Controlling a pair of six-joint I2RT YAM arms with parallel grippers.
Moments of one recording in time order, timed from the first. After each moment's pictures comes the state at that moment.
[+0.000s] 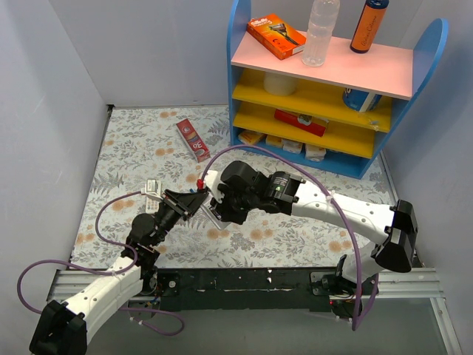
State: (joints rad) left arm -0.50 0.59 0.04 0.69 0.15 -1.36; right arm 1.17 1.51 1.40 -0.73 -0.16 -0.03
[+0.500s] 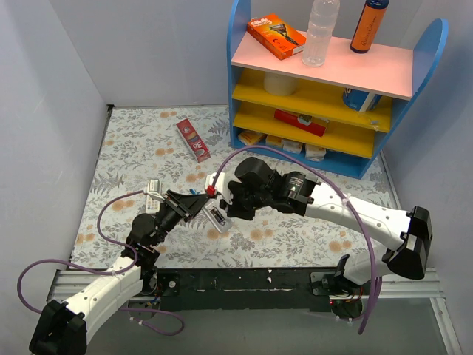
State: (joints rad) left arm -0.50 0.60 0.04 0.69 0.19 -1.36; right arm 1.13 1.40 1.32 -0.67 -0.24 -0.28
